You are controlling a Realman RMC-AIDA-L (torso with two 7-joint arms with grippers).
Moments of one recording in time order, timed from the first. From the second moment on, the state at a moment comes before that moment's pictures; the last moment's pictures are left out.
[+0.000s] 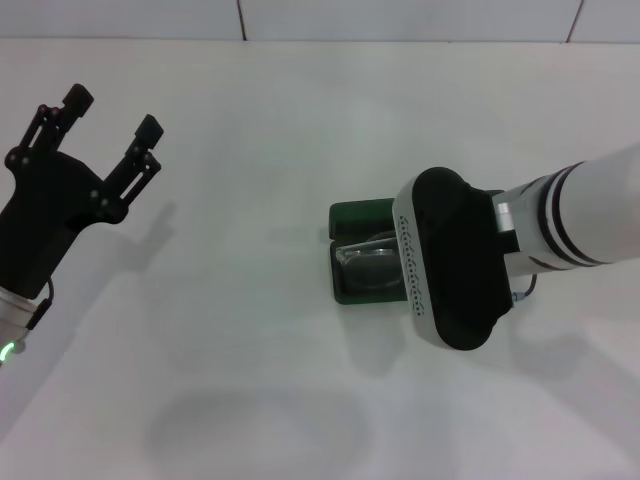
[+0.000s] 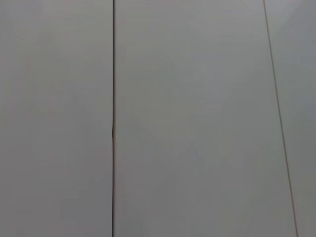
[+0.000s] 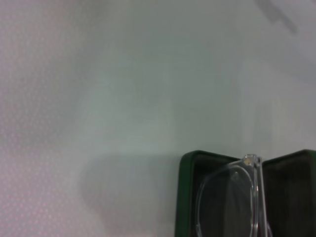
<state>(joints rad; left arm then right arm) -0.34 -2.09 1.20 0.08 0.63 1.61 -0.37 0.49 2.03 -2.03 -1.59 -2.73 -1.15 2.13</state>
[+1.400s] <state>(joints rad) -0.35 -2.09 1.20 0.08 0.63 1.59 -0.37 0.44 2.02 -2.03 -1.70 -2.65 -1.24 2.13</state>
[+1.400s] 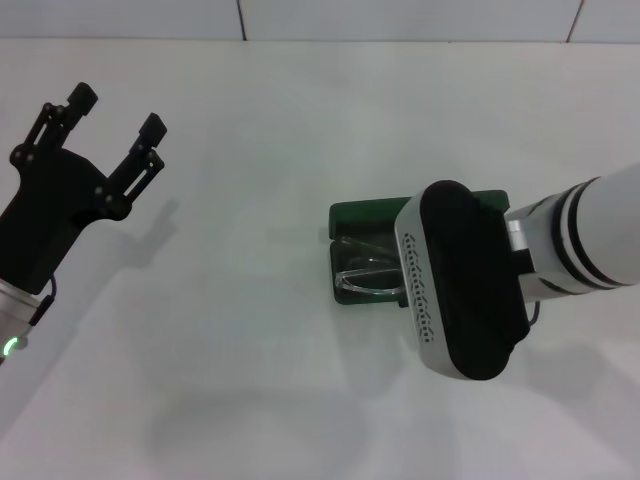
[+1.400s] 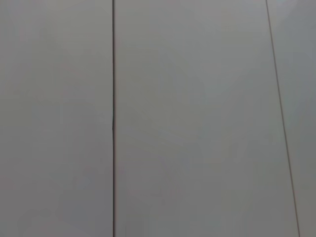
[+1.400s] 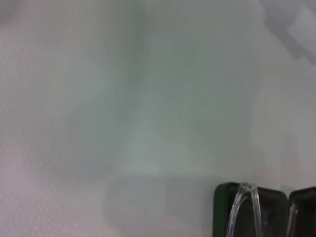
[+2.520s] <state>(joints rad) -0.35 -2.09 1.20 0.08 0.63 1.59 -0.37 0.50 2.03 -1.97 -1.56 -2.63 -1.34 2.17</state>
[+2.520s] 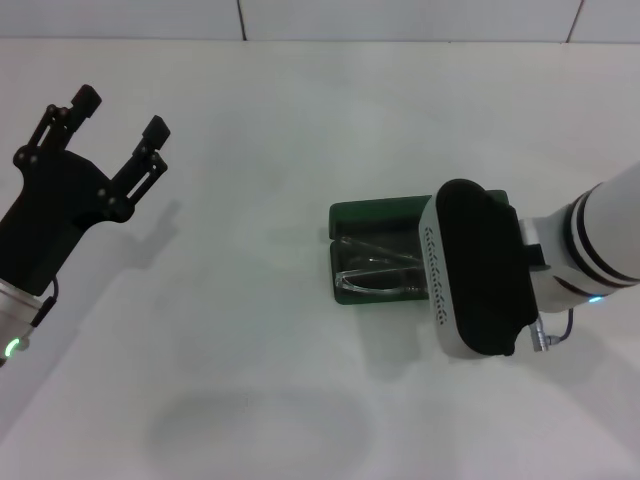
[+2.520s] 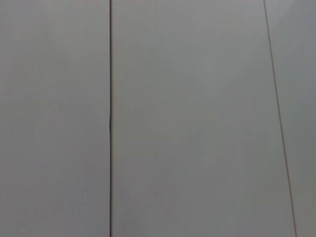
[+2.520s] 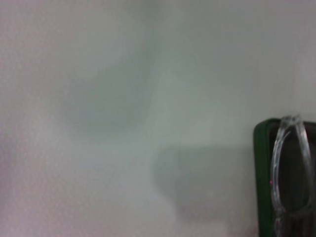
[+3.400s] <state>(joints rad) -0.36 -2.09 1.20 0.08 0.63 1.59 -0.37 0.50 2.03 -1.94 -1.55 -2.65 -1.29 2.19</state>
